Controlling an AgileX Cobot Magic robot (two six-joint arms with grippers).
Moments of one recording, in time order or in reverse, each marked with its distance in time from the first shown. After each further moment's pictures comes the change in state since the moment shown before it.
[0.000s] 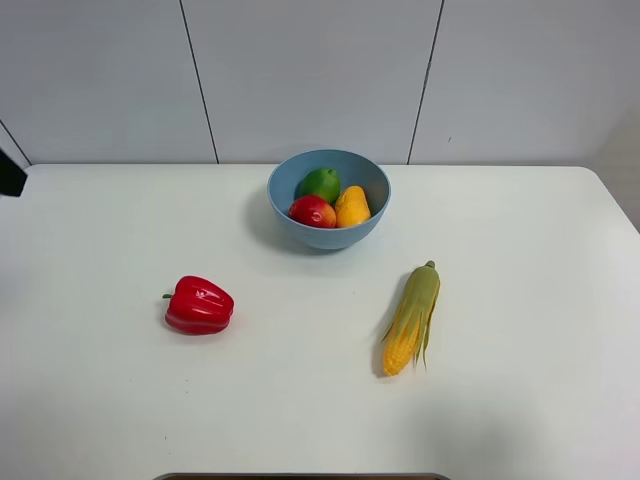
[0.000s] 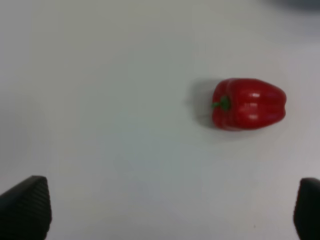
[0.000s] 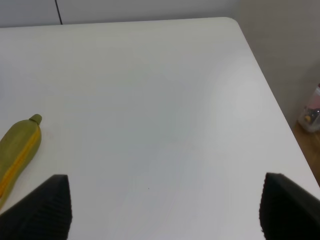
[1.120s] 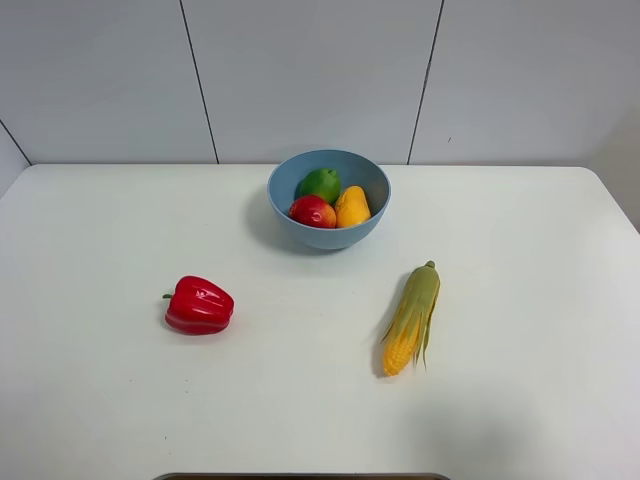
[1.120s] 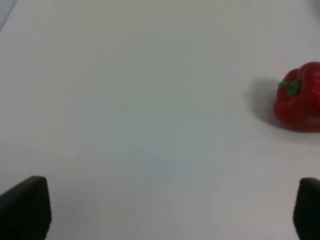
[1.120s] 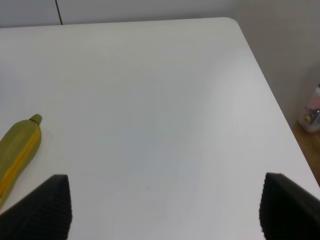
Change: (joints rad) left arm 0.196 -1.011 0.714 0.034 -0.116 -0.099; right arm 0.000 0.000 0.000 0.000 0.000 0.000
